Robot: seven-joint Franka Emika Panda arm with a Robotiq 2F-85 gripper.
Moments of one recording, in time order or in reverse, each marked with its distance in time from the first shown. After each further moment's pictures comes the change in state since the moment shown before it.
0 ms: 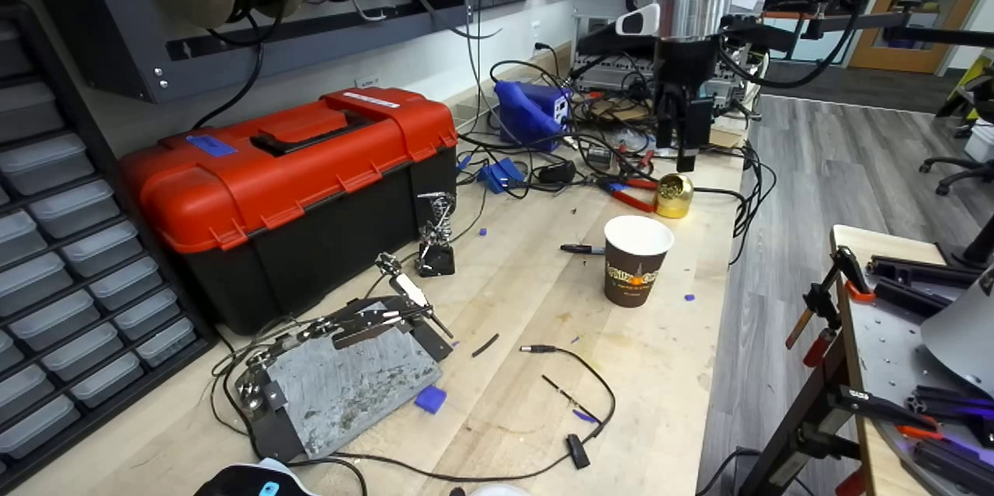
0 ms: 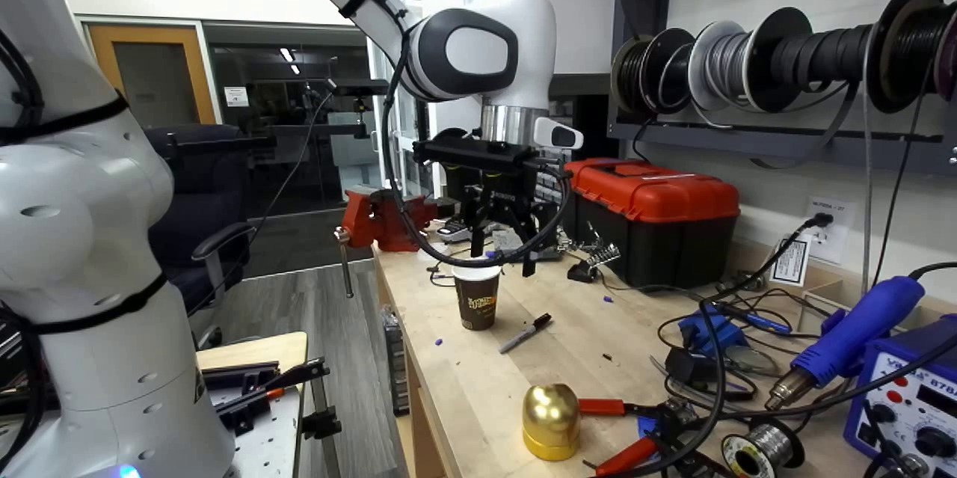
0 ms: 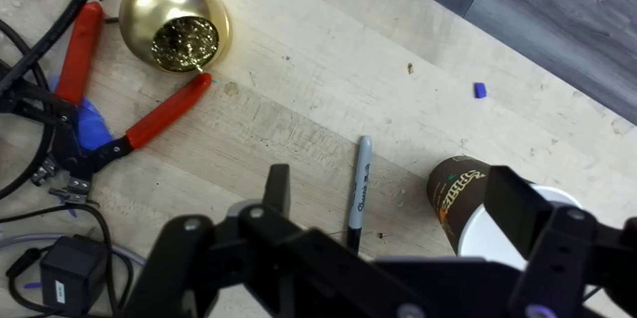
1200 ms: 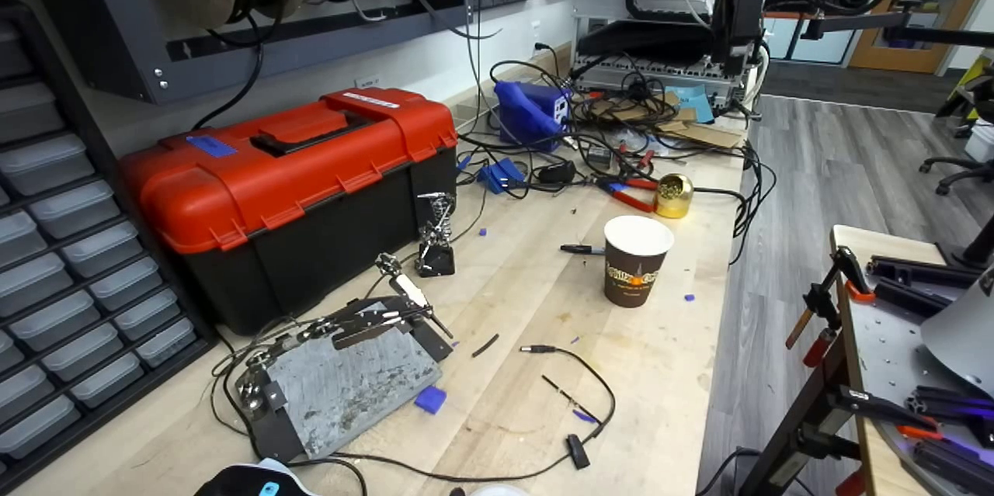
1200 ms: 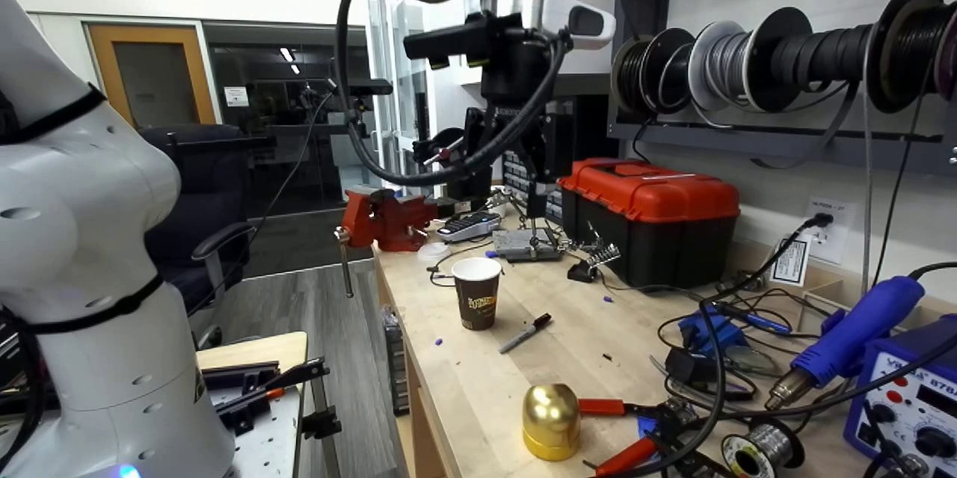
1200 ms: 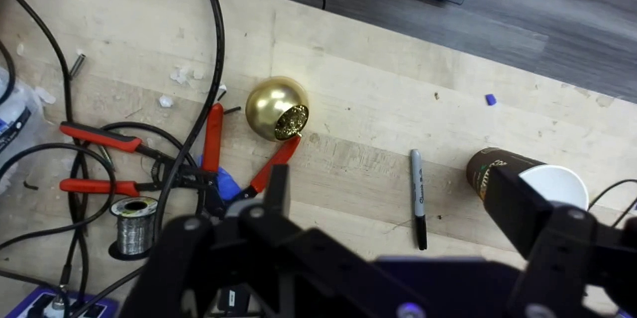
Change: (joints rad) arm -0.077 -0.200 -0.121 0.105 -0.054 -0.296 0.060
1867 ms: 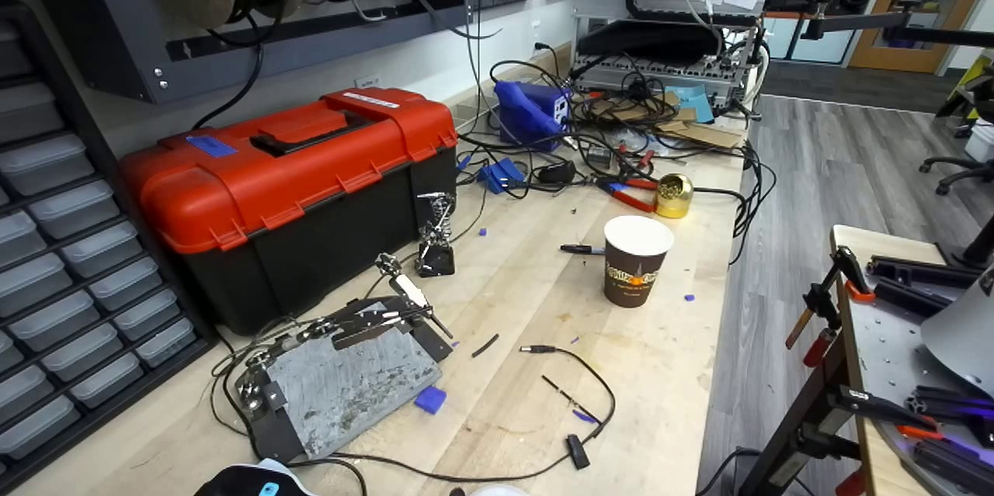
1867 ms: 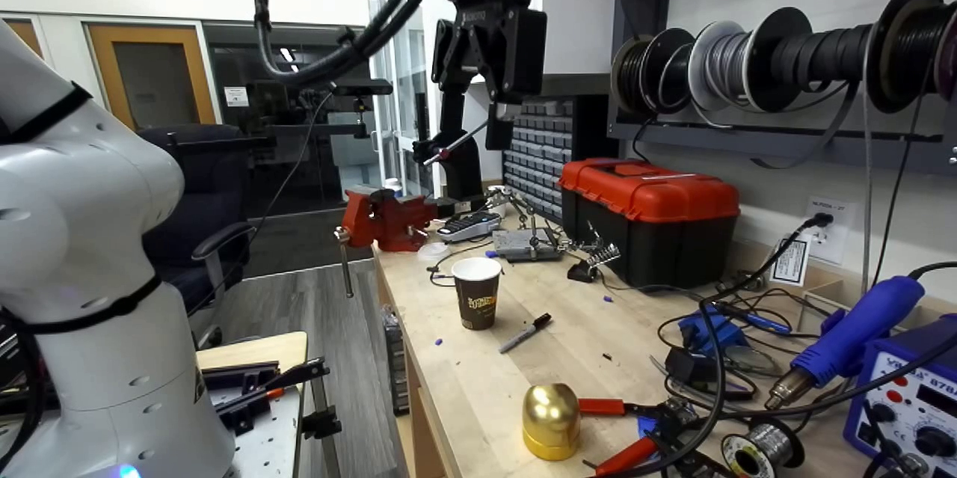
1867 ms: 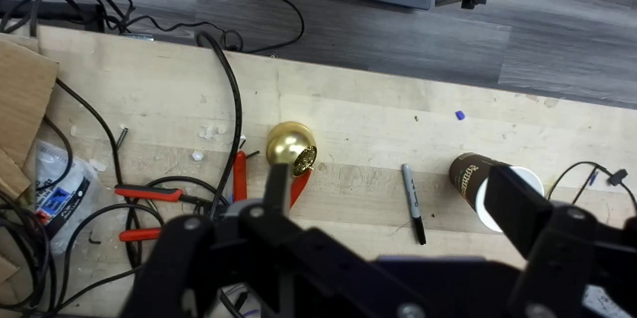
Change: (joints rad) arm -0.039 -0.130 -0.080 0.107 0.000 -0.269 0.016
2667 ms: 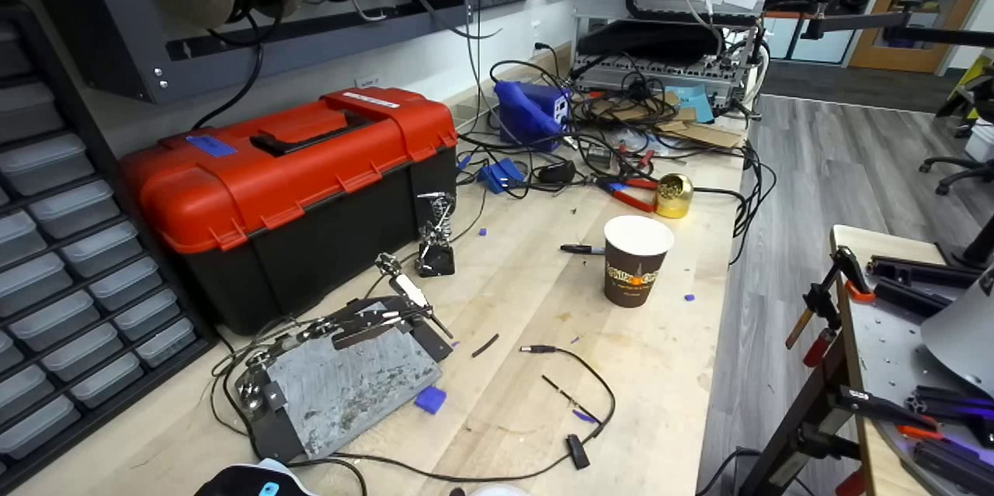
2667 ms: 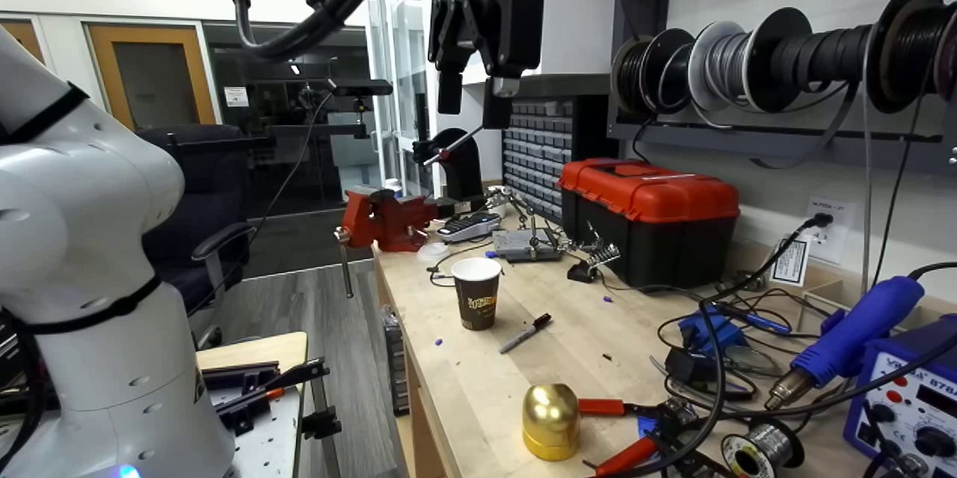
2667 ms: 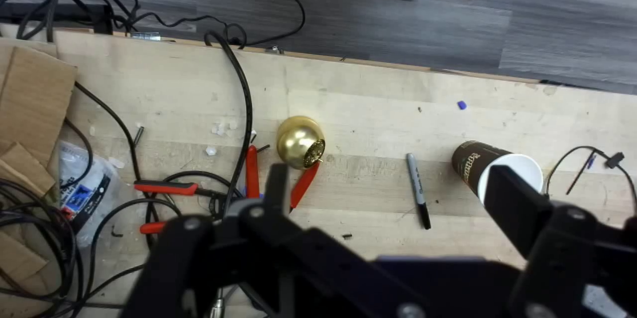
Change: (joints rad) arm -0.004 -0.030 -0.031 0.030 -0.004 -0.026 0.000
